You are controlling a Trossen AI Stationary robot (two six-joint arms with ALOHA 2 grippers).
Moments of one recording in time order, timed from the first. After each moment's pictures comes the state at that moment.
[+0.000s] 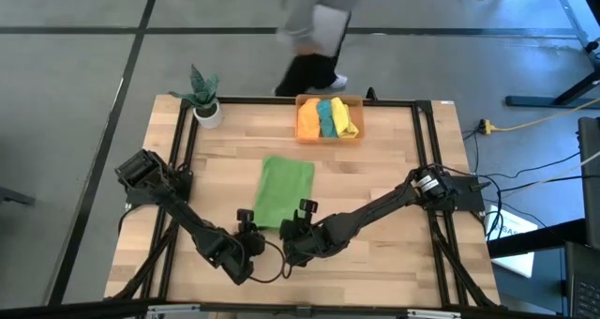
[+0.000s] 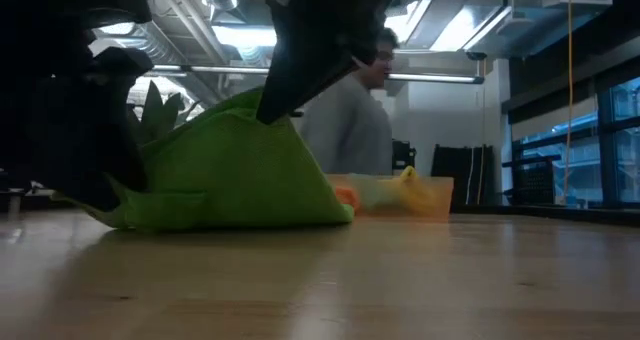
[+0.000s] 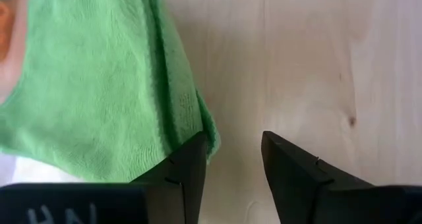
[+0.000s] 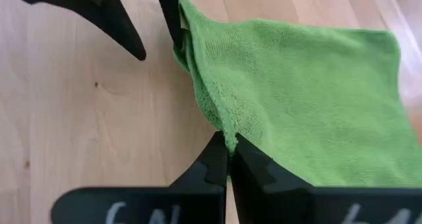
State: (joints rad) left arm -0.73 1.81 1.01 -0.56 -0.66 -0.60; right arm 0.44 2.20 1.79 -0.70 0.53 0.48
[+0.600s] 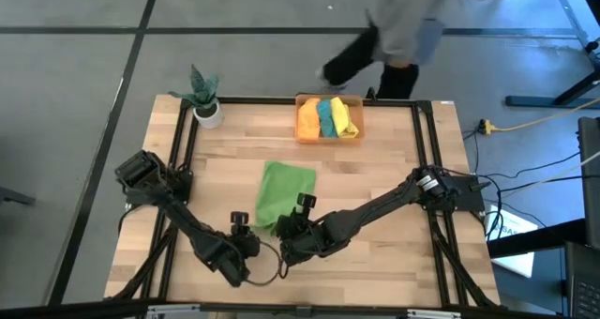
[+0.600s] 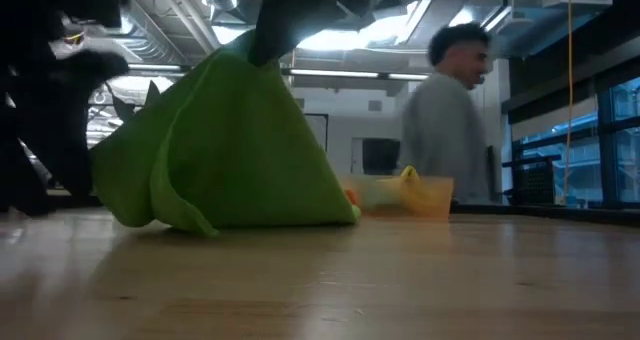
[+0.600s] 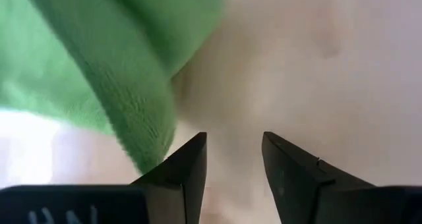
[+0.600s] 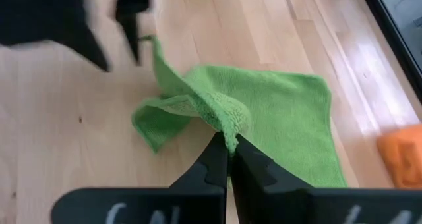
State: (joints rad) left arm -0.76 1.81 1.06 -0.75 -0.52 -0.69; right arm 0.44 2.20 1.94 -0.82 0.64 0.44
